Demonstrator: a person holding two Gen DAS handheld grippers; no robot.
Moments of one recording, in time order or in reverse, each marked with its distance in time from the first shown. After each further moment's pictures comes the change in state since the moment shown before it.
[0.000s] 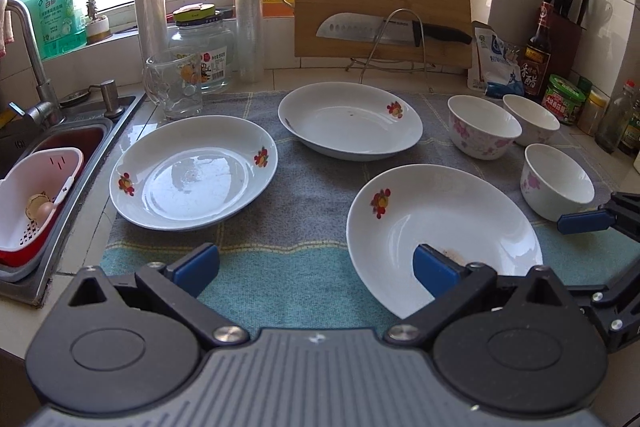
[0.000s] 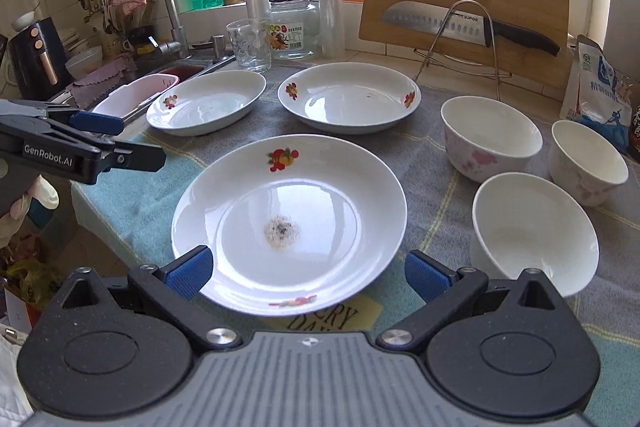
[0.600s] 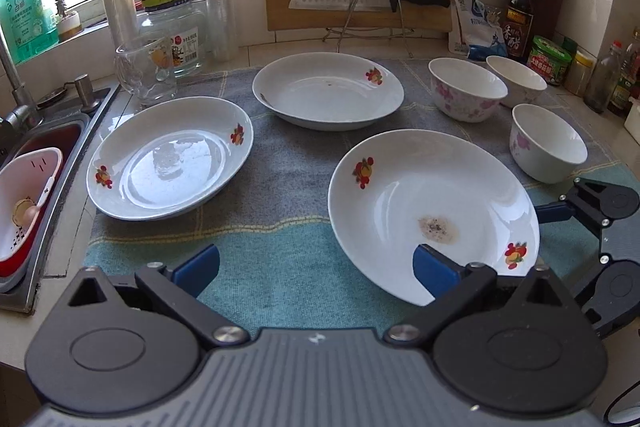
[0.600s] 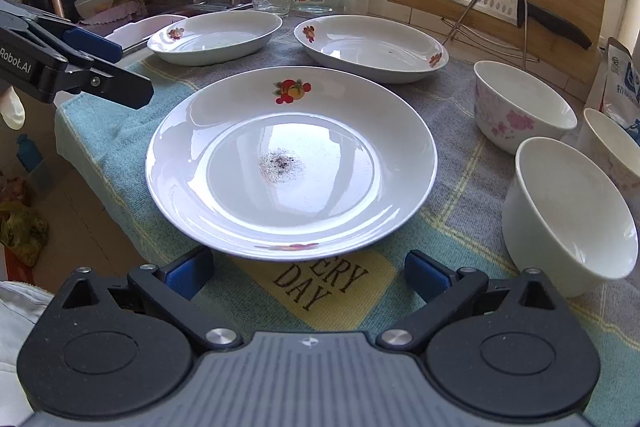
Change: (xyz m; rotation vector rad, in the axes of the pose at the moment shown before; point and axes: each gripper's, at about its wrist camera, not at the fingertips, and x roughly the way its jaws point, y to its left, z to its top) left arm 0.015 -0.008 0.001 0.086 0.082 -0.035; right arm 0.045 0.009 -0.018 -0.139 0.060 -0.024
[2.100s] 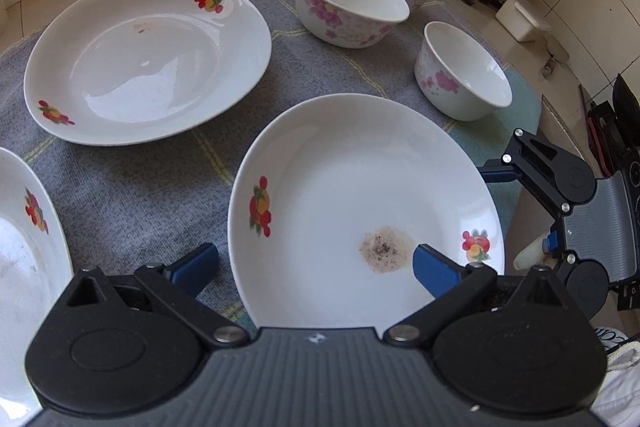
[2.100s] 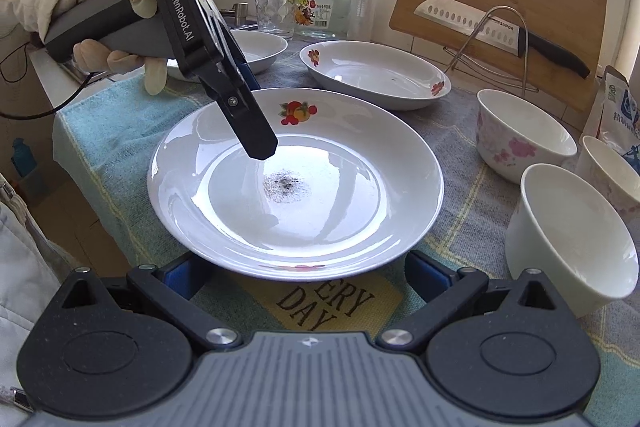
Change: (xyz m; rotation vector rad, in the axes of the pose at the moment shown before) left arm 0.128 0.001 0.079 0.297 0.395 -0.577; right arm -0.002 0.008 -0.006 -0.041 -0.088 -0.026
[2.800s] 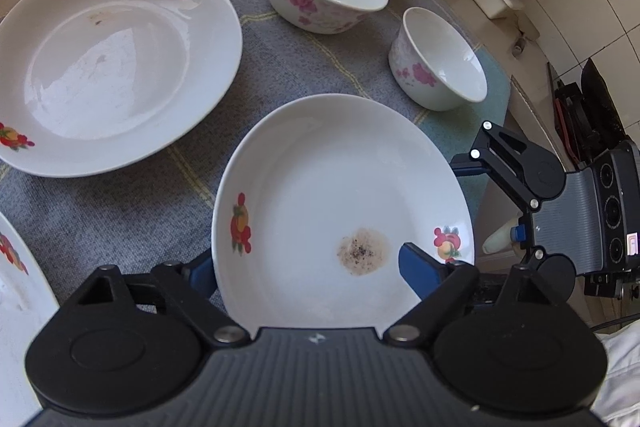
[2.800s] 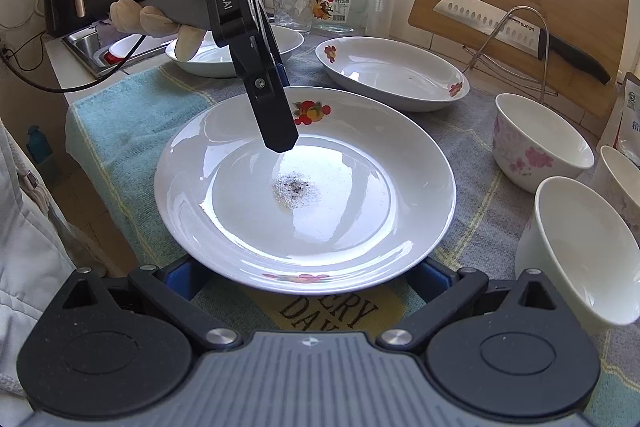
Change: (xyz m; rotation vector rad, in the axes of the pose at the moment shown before) left arm 0.006 0.010 0.027 0.020 0.130 -0.137; right arm 0.005 -0.005 0.008 -0.025 0.033 0.054
